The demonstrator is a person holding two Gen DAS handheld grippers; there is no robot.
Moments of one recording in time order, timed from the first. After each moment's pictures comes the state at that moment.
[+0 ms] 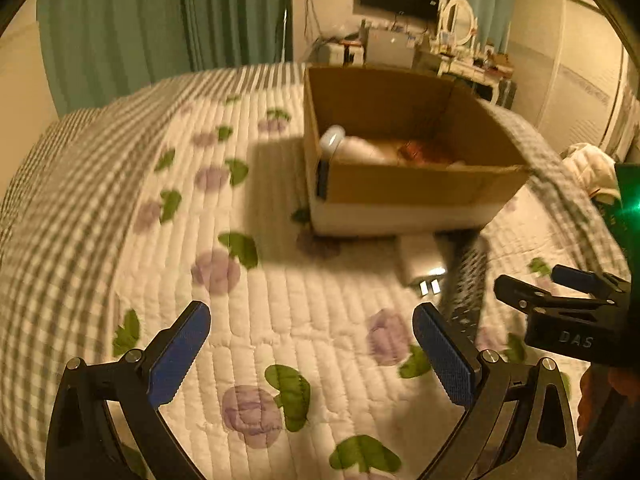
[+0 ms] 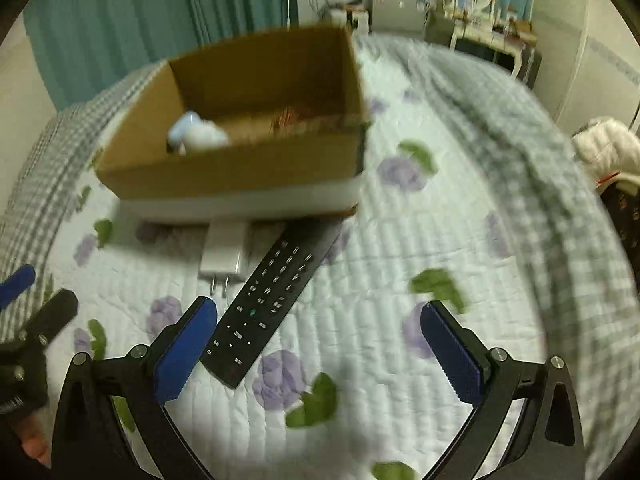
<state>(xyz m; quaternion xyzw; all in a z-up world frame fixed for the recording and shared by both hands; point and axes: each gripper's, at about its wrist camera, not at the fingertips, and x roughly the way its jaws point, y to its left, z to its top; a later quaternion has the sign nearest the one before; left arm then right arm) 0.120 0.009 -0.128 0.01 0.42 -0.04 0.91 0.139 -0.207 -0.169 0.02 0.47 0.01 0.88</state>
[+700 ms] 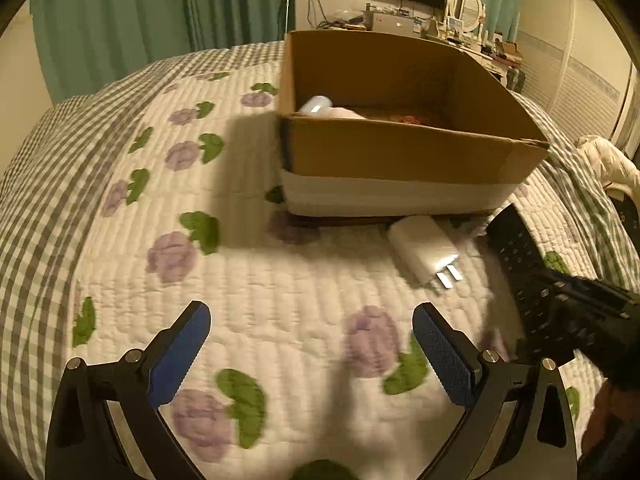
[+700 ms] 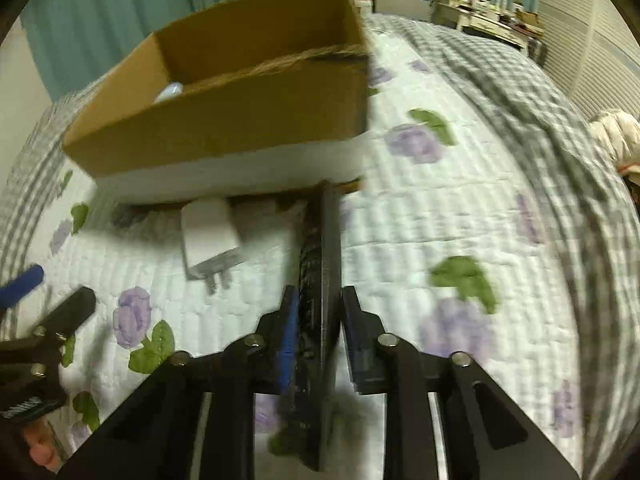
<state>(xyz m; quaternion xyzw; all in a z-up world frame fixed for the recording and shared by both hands) 0.132 -0.026 -0.148 0.02 0.44 -0.03 0.90 0.131 -0.237 -0.185 0.03 0.46 0.00 0.89</state>
